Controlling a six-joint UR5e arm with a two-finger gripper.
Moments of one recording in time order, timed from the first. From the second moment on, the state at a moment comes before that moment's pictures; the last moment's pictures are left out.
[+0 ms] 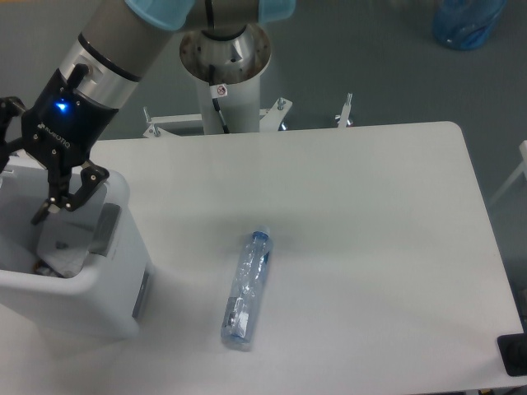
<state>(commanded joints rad) 2.18 -1.71 -1.54 -0.89 0.80 0.37</state>
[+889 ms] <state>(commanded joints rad) 2.29 -1.92 -1.46 -0.88 1.18 0.40</state>
